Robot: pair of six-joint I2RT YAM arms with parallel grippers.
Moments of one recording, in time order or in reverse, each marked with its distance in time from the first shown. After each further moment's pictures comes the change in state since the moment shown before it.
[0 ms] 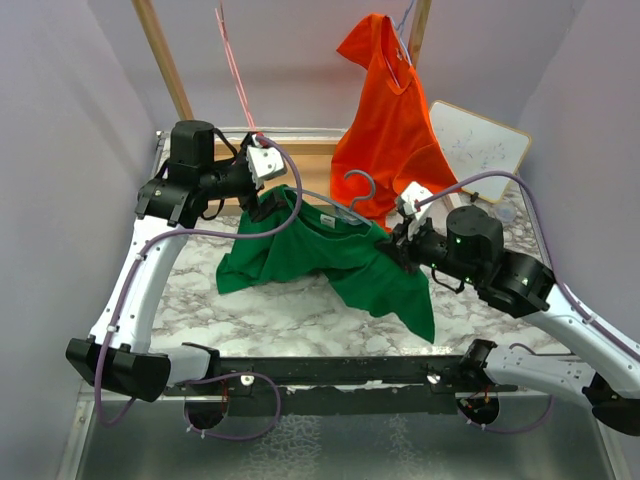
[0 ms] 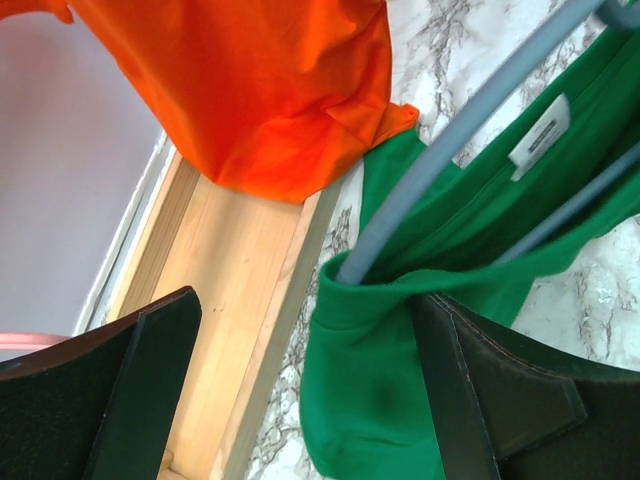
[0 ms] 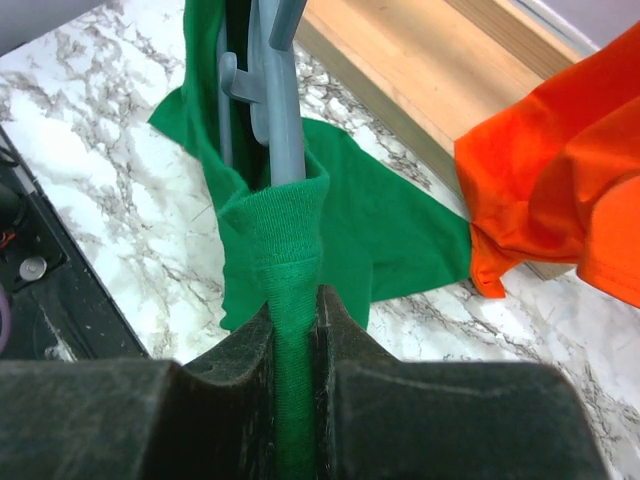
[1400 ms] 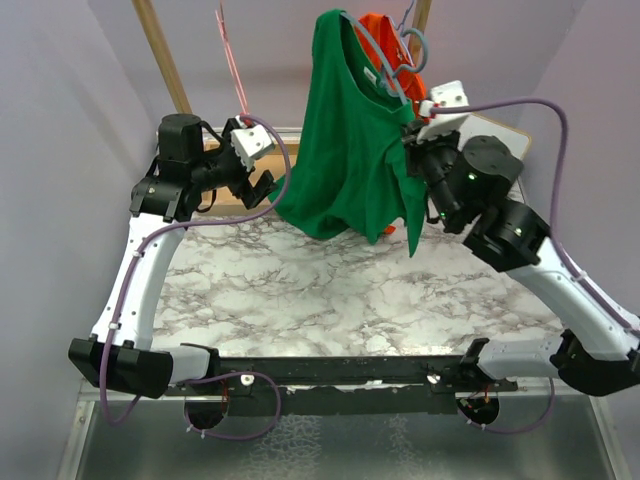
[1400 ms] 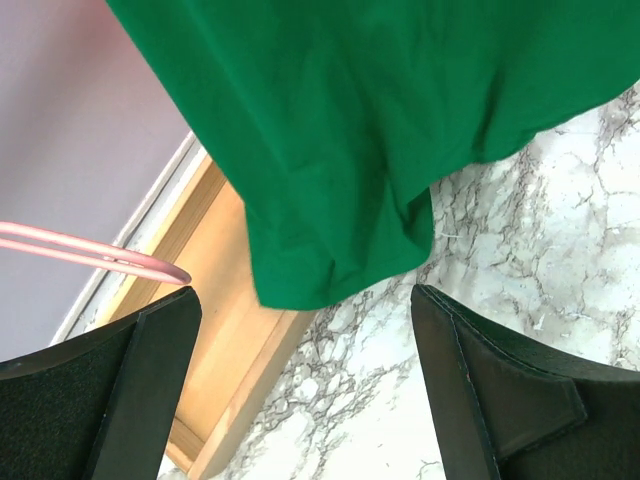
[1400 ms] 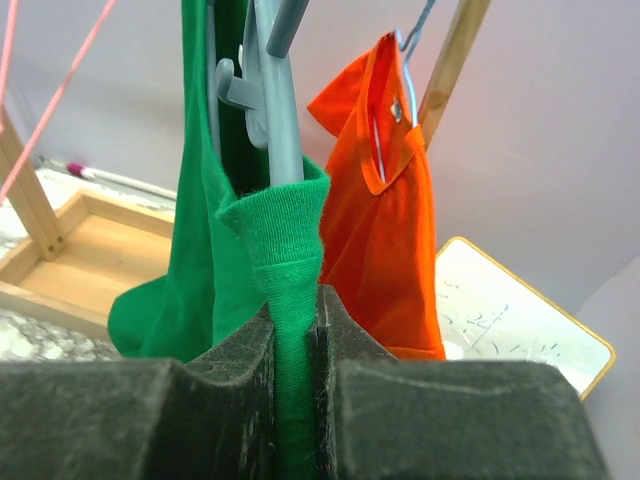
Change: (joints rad) left arm 0.066 0.010 0.008 0.087 -0.111 -0.147; right arm 0.002 0.282 0.500 0.230 0.627 -0.210
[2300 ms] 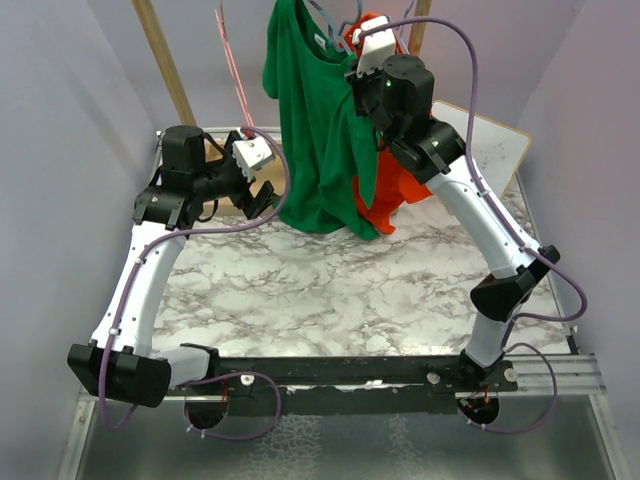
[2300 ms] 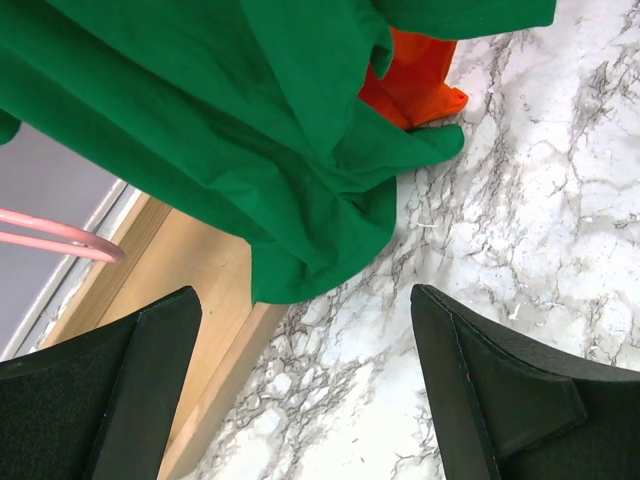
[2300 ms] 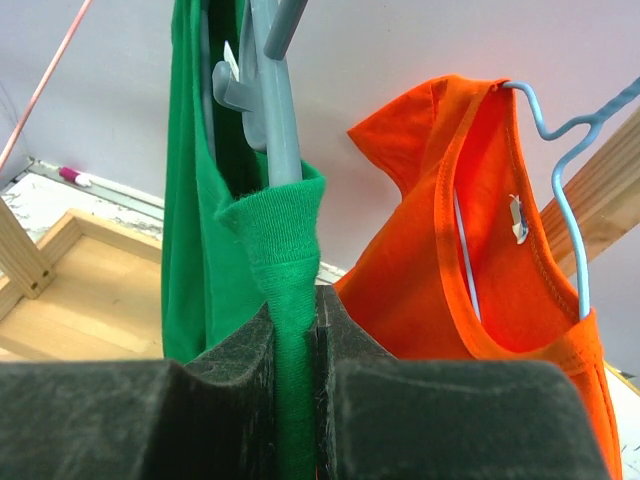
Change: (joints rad) left arm 0.000 -0.040 -0.101 0.031 0.023 -0.015; right arm -0.207 0.613 0.585 -0.091 -0.226 0.043
